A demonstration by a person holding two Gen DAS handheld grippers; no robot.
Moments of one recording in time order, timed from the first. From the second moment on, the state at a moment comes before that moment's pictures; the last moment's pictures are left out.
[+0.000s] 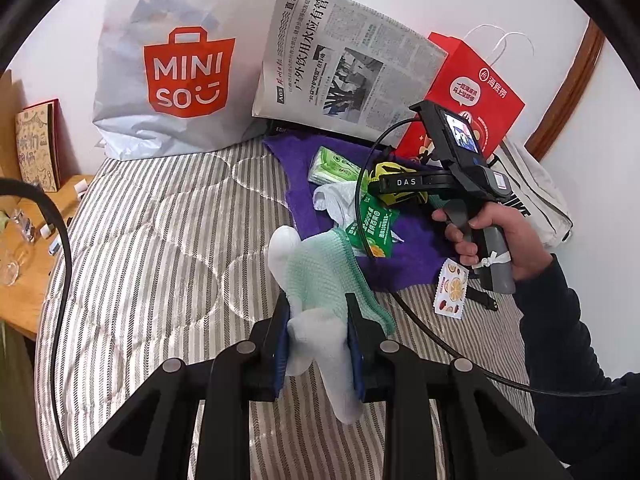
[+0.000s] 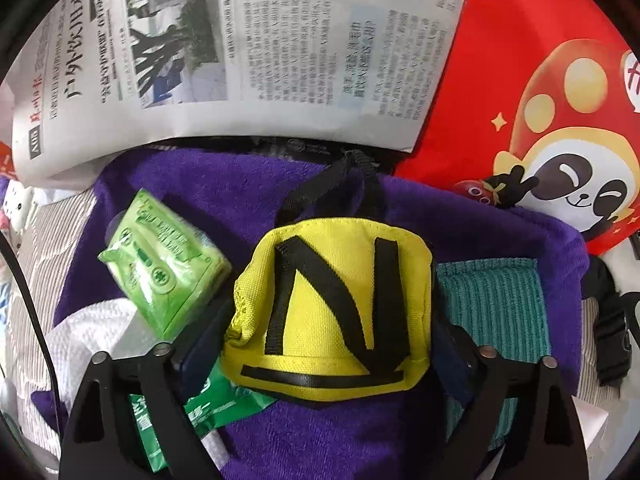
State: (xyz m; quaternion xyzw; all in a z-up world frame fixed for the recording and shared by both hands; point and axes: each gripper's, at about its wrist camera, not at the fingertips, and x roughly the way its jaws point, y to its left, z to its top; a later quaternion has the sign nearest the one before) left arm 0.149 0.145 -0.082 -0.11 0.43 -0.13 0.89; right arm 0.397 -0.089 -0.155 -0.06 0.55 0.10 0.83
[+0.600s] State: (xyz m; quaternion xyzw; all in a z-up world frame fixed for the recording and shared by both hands) left arm 0.136 0.132 -0.074 -0.11 0.43 -0.14 0.89; right arm 0.383 -0.121 -0.112 -0.02 0.51 0.10 0.85
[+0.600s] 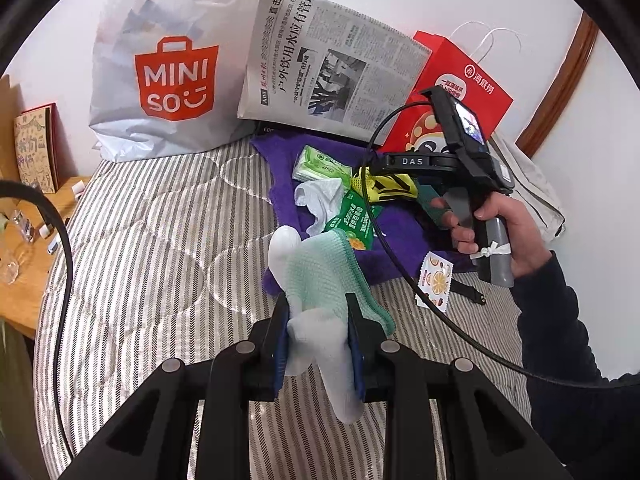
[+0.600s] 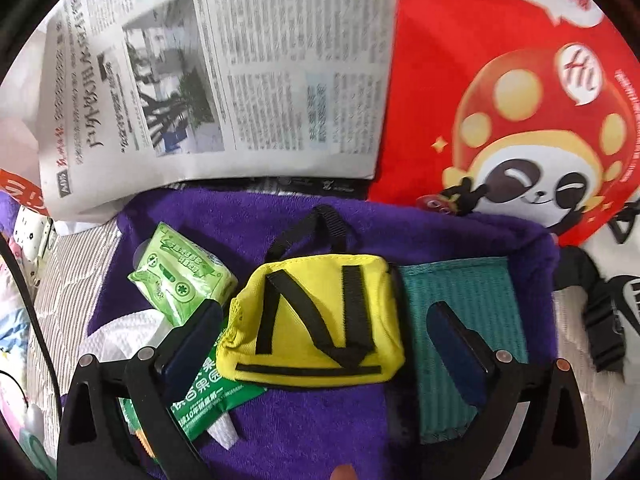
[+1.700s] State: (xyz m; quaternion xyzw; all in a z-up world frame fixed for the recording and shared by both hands) left arm 0.278 -0.011 -0.084 -0.01 0.44 -0.20 0.87; right arm 0.221 -0.280 -0.068 0.04 0.44 0.05 0.90
